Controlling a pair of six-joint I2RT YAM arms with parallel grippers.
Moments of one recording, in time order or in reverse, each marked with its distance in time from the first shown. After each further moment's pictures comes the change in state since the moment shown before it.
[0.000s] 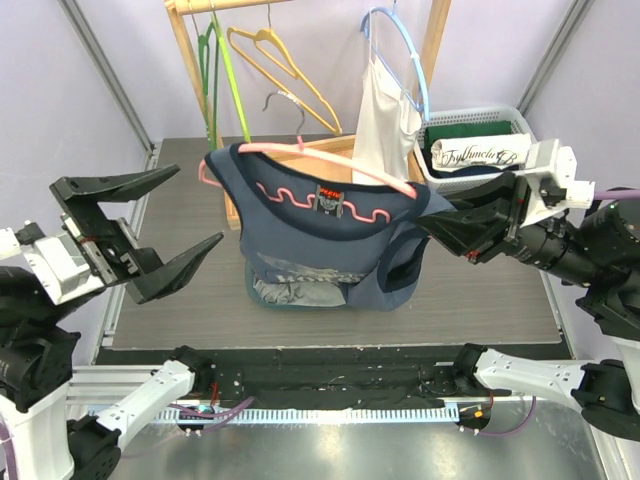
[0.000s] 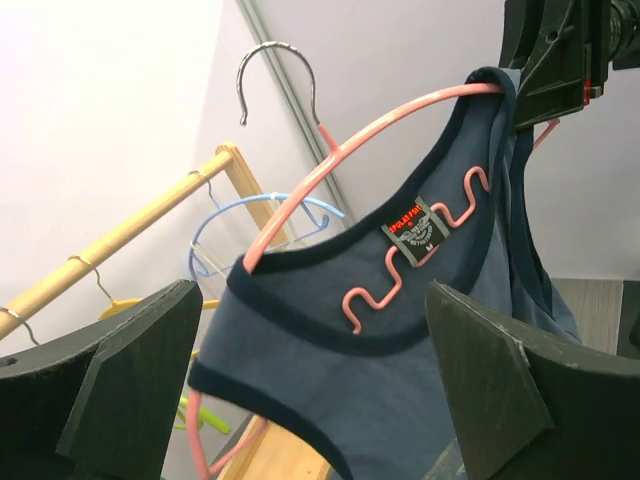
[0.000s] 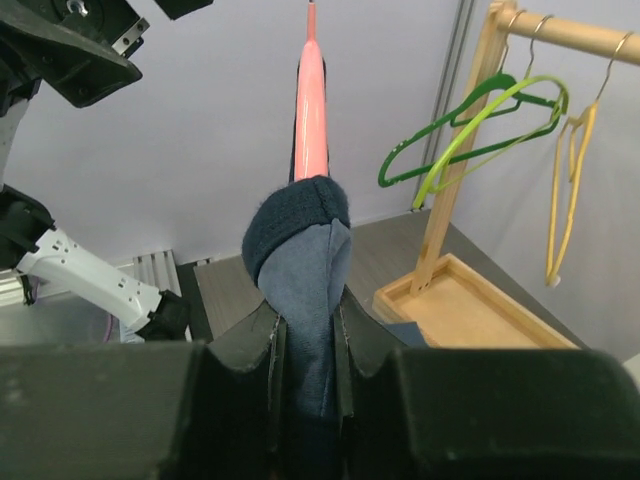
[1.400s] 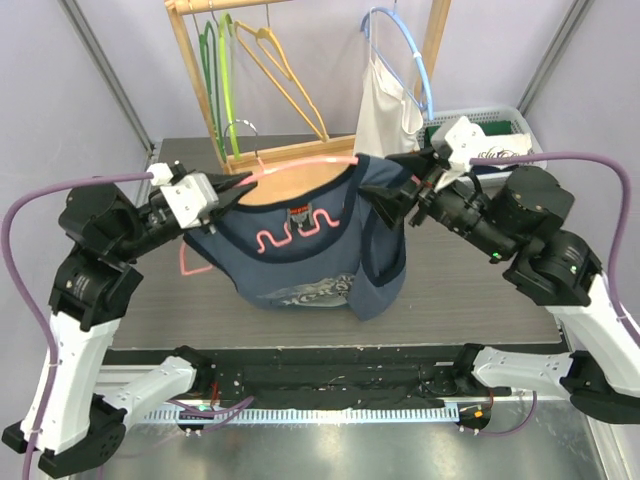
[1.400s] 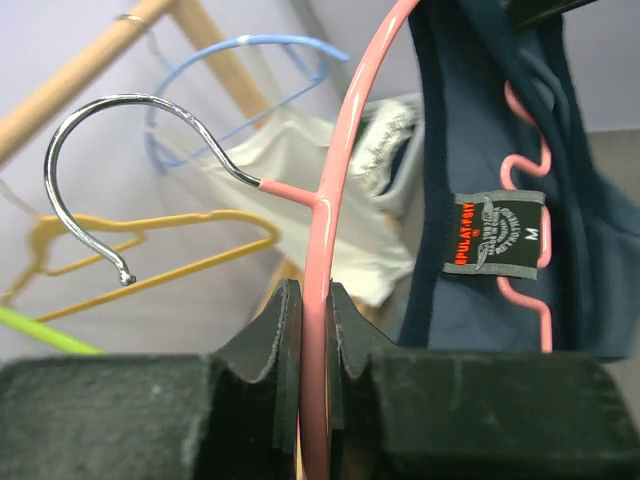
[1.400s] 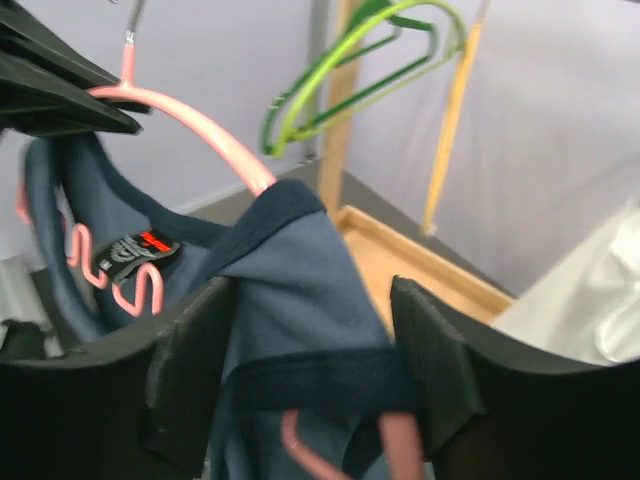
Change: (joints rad) left arm -0.003 0.157 -0.136 -0.101 0.016 0.233; right arm 0.007 0.097 -0.133 0.121 0.253 -0.084
